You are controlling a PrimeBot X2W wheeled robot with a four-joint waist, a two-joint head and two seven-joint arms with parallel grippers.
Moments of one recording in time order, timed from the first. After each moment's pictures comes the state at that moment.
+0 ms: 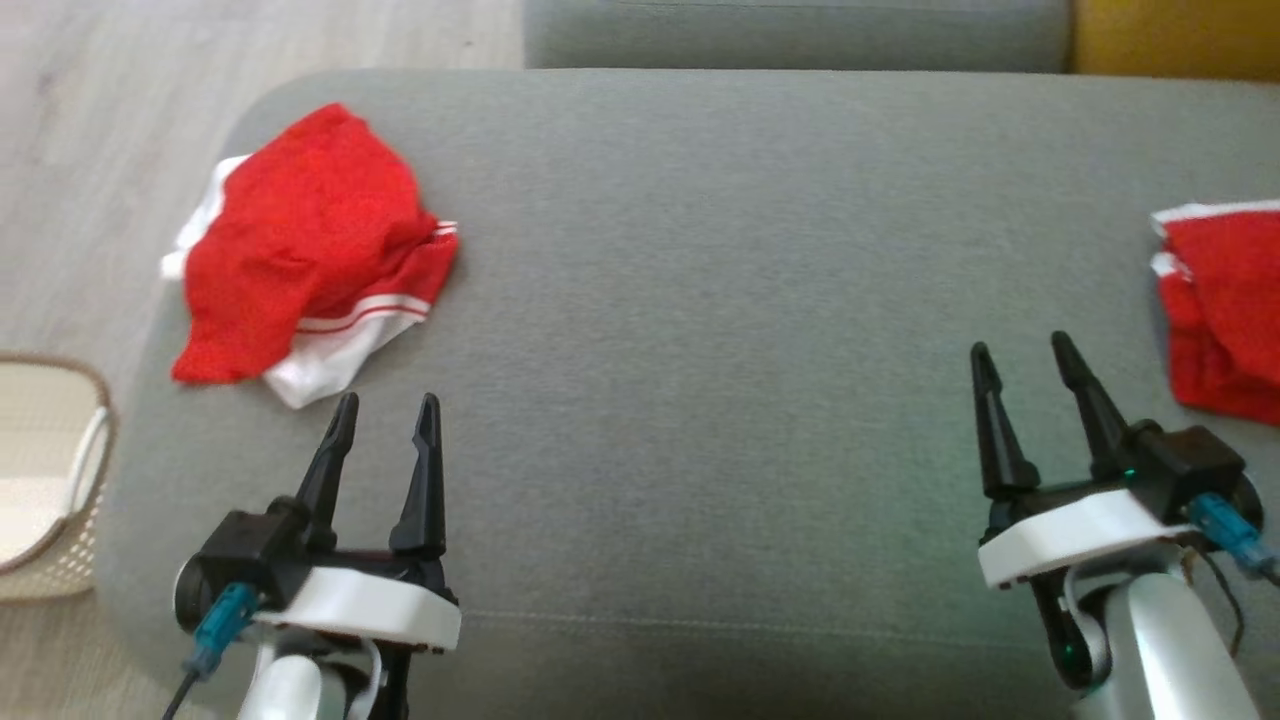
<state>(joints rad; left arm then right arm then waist) 0.00 0.05 -0.18 0.08 -0.22 -0.04 -0.26 -0.13 -0.05 -0.06 0.22 0.12 0.13 -0.25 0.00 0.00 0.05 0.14</state>
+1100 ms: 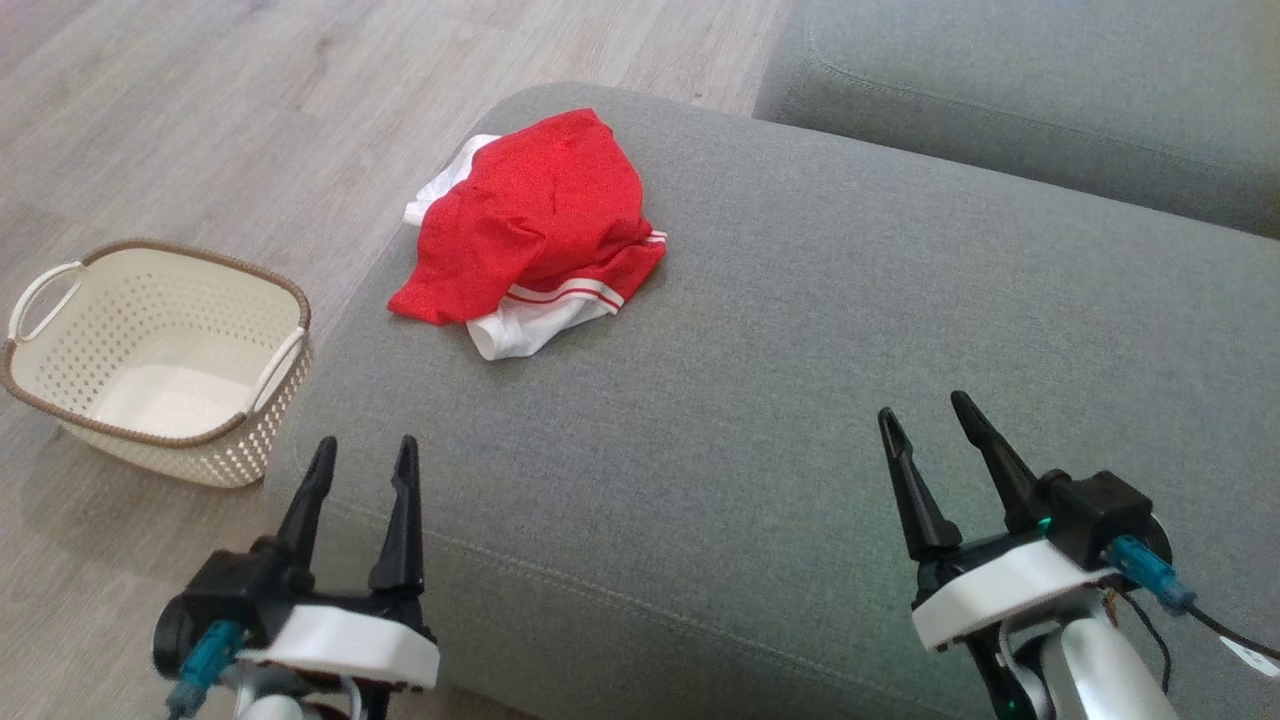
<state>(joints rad) 0.06 0.05 -0.14 0.08 -0.18 -0.06 -0.26 -0.07 -0.05 0.10 0.23 0.19 0.13 -0.25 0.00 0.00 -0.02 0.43</state>
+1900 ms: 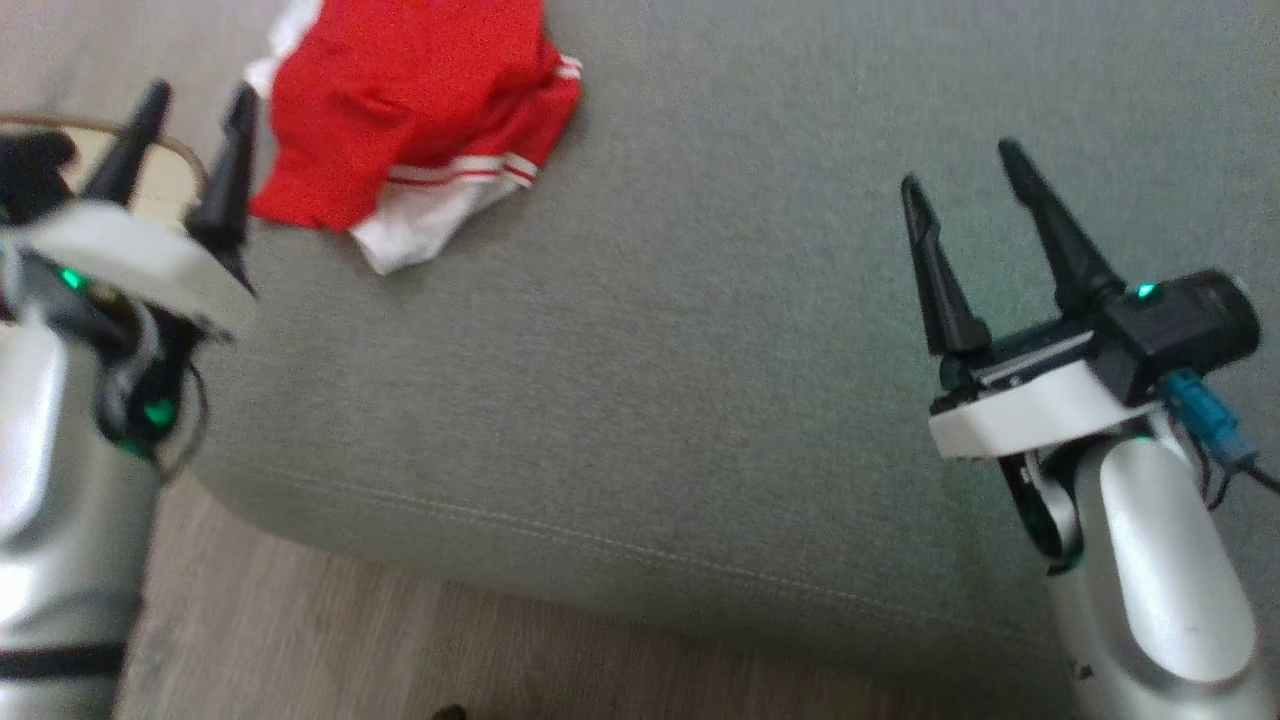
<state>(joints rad) -0.54 0.31 -0.17 0.35 -0.45 -0.13 -0.04 -0.31 -0.05 0.08 0.06 0.01 0.13 -0.20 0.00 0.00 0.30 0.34</state>
